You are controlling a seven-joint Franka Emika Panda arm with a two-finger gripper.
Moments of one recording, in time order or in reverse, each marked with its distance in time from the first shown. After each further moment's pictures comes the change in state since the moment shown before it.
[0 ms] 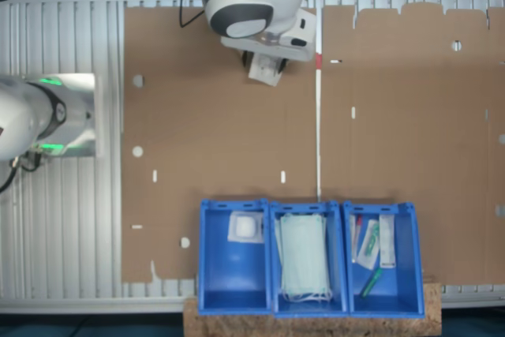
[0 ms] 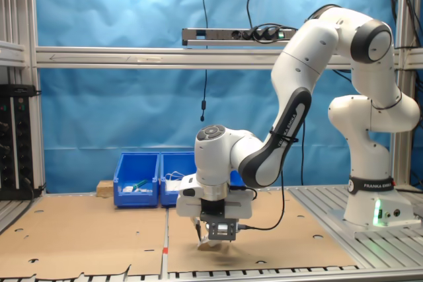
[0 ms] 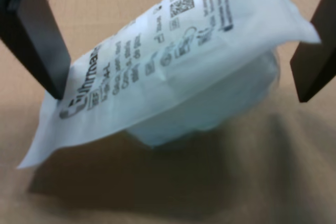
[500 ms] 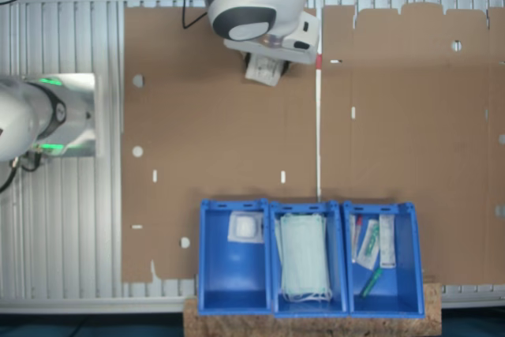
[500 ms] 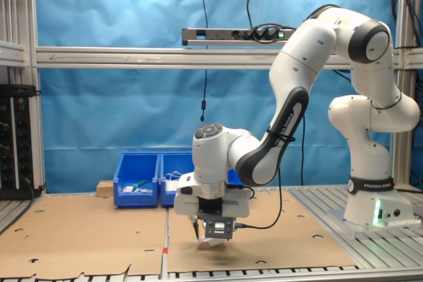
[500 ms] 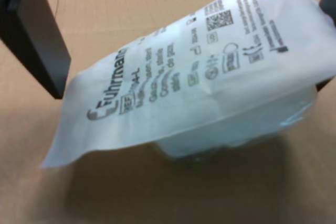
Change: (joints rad) arm -0.016 0.000 0.000 0.009 0.000 0.000 0.000
